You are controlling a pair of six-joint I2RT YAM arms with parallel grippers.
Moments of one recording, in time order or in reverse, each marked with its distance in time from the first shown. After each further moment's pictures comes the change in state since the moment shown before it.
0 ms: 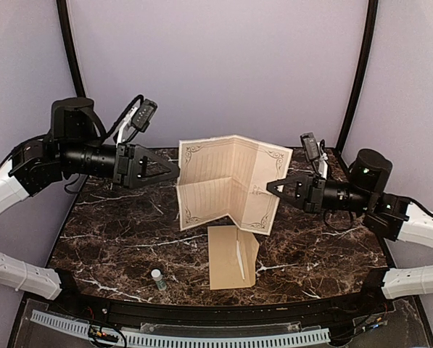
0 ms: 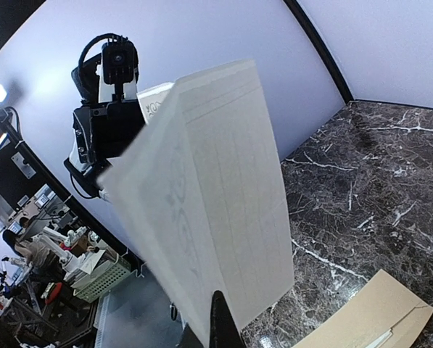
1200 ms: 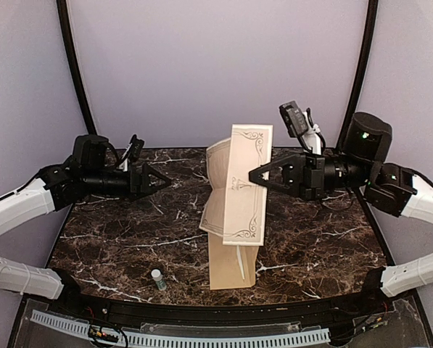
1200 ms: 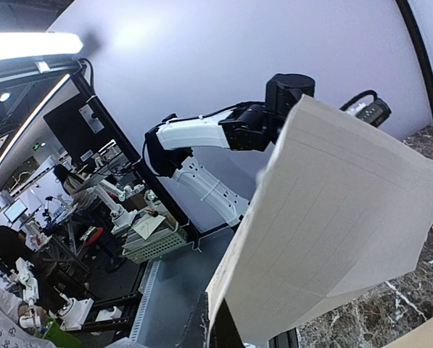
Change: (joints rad) left arm 0.301 -0.003 -0.356 0.148 -0.175 -0.133; right arm 0.150 0.138 0.339 -0.173 -0.137 -0.063
